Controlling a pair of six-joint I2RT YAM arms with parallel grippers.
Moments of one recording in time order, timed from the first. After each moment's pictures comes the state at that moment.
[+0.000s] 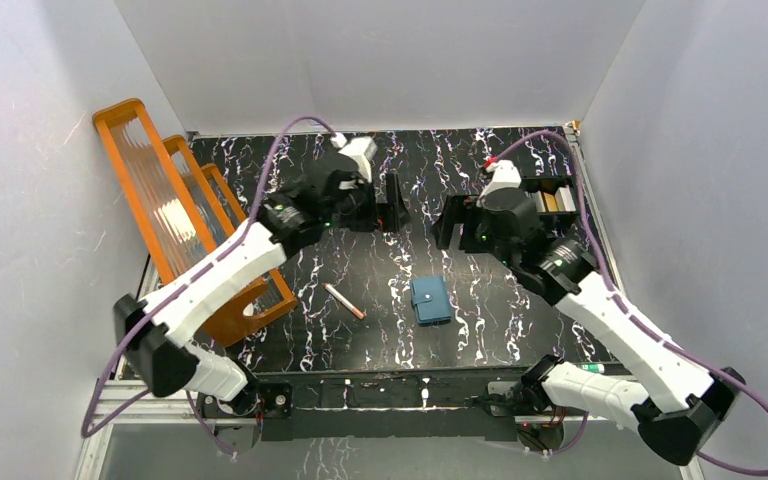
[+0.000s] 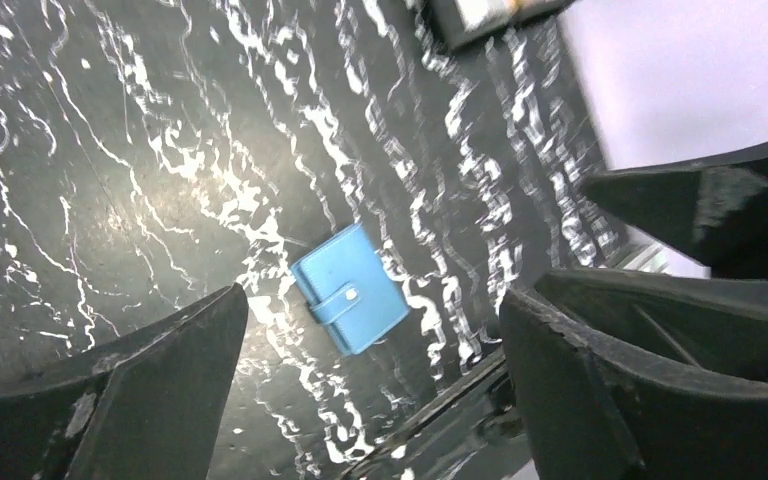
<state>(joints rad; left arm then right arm) -0.77 1.46 1.38 -0.55 0.04 -0.58 0.72 1.02 1.07 -0.59 0.22 0.52</state>
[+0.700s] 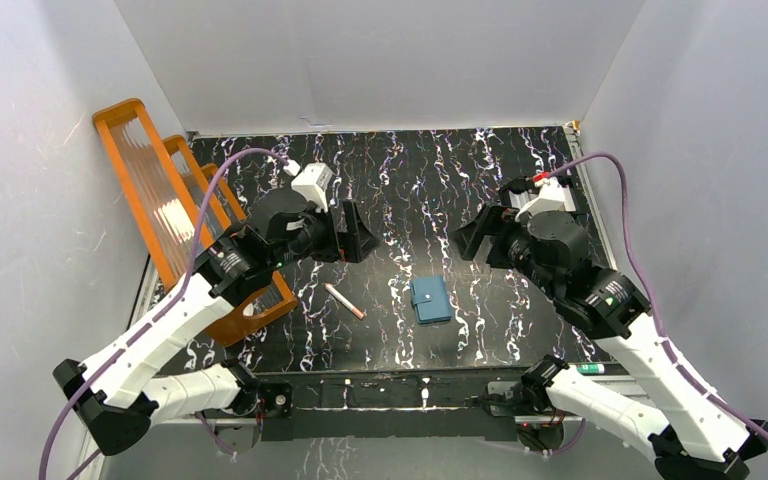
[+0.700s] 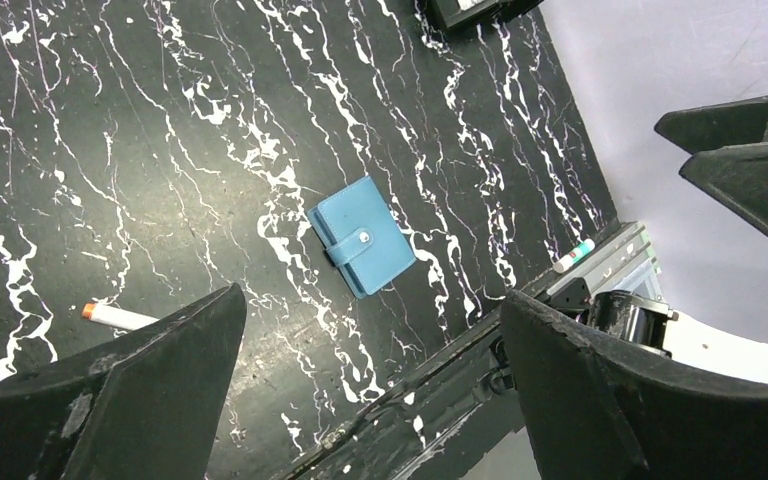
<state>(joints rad) -0.77 1.07 1.17 -0.59 0.00 -0.58 0.72 0.78 1.07 -0.70 0.23 0.63</state>
